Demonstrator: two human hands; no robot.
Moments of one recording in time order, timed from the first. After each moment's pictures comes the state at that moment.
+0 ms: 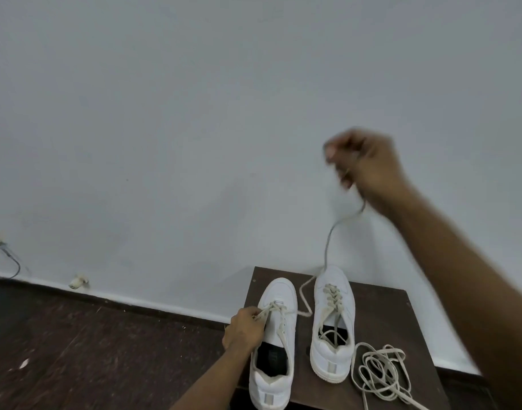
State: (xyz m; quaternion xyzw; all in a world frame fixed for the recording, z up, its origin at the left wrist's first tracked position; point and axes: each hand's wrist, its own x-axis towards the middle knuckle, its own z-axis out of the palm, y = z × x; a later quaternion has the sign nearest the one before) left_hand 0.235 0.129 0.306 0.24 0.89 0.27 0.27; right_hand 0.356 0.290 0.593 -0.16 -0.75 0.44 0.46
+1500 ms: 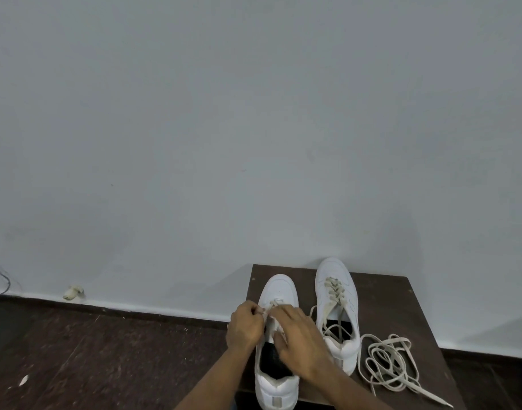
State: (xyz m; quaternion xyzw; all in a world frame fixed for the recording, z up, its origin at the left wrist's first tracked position) left_hand 0.217 0.142 0.282 0.26 0.87 0.34 0.25; right_hand 0.352 0.192 0.294 -0.26 -0.92 0.24 0.15
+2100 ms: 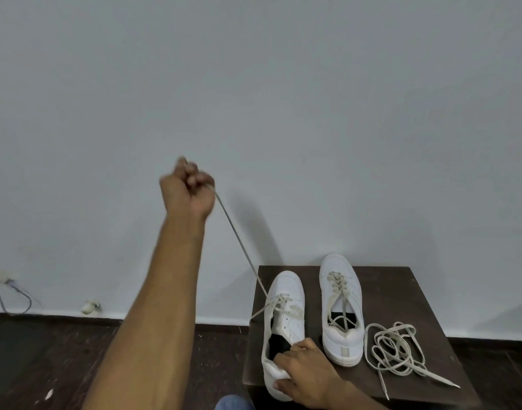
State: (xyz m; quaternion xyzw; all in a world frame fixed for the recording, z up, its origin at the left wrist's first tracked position) left_hand 0.142 0.161 0.567 0.08 0.23 0.90 0.36; right_hand 0.382 0.157 0.282 -0.14 -0.98 0.14 -0.01
